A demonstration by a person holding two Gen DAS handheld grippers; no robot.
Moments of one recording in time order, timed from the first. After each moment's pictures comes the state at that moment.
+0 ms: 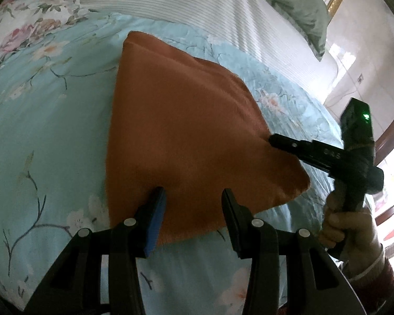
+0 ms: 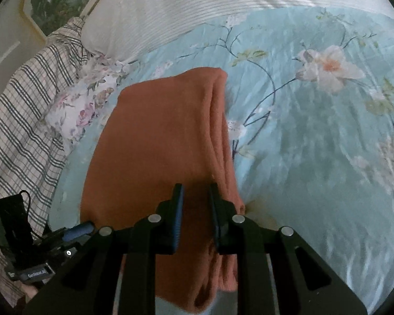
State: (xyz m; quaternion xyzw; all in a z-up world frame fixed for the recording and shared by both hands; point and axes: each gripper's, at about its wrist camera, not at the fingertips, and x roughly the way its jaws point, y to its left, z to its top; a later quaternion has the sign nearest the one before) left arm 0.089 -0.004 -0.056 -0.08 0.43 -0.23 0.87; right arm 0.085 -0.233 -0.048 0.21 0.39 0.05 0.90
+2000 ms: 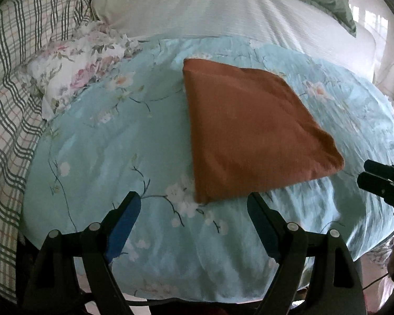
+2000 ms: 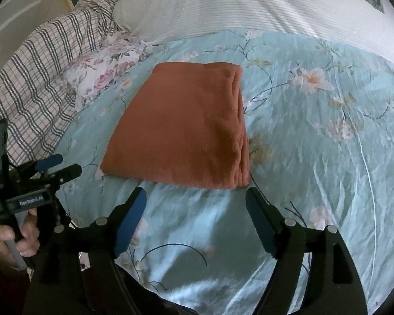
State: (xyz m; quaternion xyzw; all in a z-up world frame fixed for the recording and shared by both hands) left arm 0.028 0.016 0.002 0.07 0.41 -0.06 0.91; right arm -0.023 -0.183 -0.015 0.12 0.40 0.05 0.91
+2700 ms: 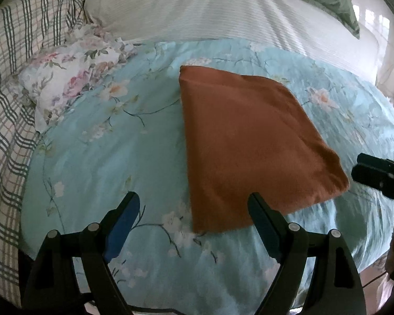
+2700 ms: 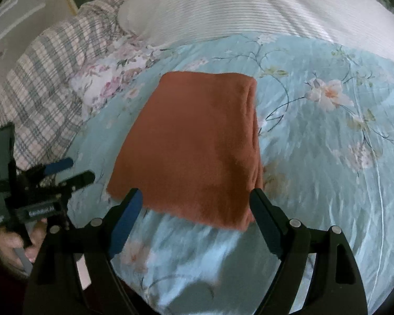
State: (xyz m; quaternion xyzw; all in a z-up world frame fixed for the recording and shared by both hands) left arm 0.071 0.010 0.006 0.07 0.42 -0.06 0.90; right arm 0.031 -0.196 -0.003 0.14 0.39 0.07 0.91
